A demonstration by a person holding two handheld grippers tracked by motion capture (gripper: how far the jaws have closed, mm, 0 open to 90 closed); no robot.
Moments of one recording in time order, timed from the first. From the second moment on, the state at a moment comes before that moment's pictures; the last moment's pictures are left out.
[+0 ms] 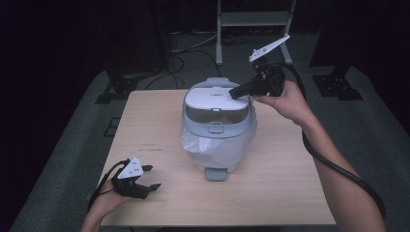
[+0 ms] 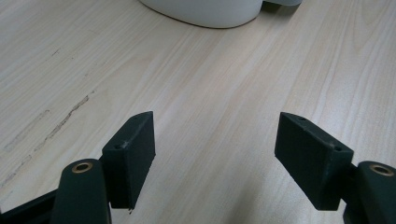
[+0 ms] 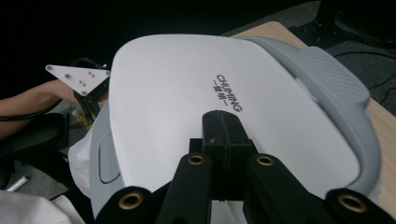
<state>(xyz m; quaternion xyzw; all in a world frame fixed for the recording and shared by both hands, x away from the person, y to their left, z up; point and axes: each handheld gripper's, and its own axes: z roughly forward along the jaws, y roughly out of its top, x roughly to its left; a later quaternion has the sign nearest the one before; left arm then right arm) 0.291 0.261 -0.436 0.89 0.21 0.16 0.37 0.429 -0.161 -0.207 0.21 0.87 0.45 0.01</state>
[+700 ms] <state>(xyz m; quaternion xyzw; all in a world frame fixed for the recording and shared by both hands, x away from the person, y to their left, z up) 0.292 0.261 -0.437 0.89 0.21 0.16 0.37 0.408 -0.132 -0.215 0.17 0.89 0.43 -0.01</state>
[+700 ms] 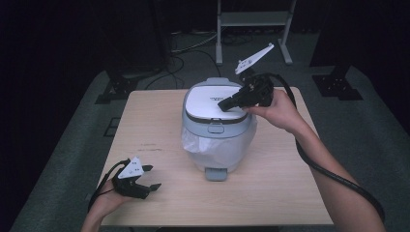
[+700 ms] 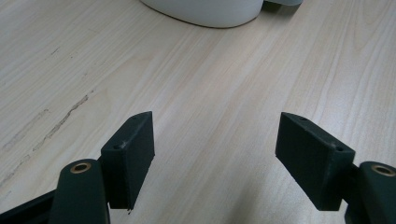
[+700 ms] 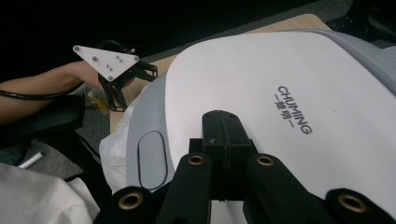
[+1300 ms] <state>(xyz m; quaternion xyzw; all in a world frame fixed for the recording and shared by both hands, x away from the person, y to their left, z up) 0.292 0.261 -0.437 0.89 0.22 0.15 0.37 0.394 -0.108 -0.225 0.14 0.90 0.41 -0.01</state>
